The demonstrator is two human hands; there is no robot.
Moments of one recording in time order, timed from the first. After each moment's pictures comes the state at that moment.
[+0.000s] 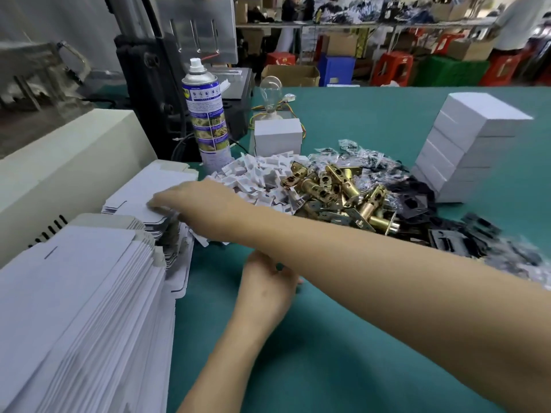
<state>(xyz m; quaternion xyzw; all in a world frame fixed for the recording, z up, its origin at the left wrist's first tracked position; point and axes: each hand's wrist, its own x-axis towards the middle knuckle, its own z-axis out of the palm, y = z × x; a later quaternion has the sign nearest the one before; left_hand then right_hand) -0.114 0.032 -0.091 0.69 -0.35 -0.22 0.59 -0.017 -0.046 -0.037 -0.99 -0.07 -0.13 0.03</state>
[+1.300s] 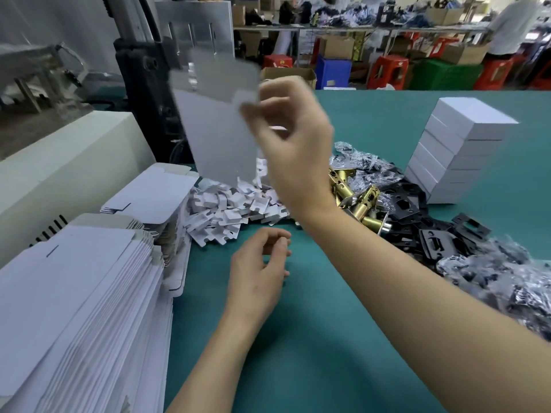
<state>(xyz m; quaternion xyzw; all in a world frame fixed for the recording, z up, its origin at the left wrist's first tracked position) -0.107 0.033 -0.097 0.71 -0.32 -0.16 0.61 -0.114 -0.068 0.025 -0.71 0.07 -0.57 0.40</state>
